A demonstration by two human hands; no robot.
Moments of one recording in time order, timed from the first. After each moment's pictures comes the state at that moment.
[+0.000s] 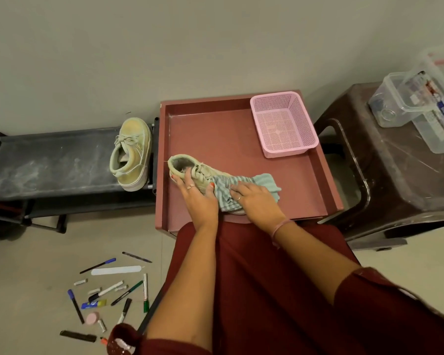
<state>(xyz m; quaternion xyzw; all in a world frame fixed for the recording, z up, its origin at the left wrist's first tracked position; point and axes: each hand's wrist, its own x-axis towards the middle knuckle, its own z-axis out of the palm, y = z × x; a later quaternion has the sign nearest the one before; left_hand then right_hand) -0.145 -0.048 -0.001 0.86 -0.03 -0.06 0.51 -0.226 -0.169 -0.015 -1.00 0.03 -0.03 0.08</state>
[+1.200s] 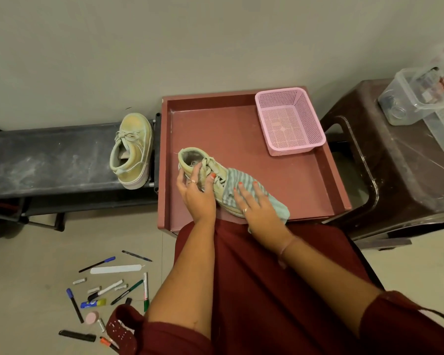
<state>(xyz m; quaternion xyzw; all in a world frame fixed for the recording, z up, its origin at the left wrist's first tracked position) -0.125 -0.045 -0.019 0.81 0.00 -0.07 0.58 -0.249 -0.143 -0.026 -0.99 0.08 0.09 0.12</state>
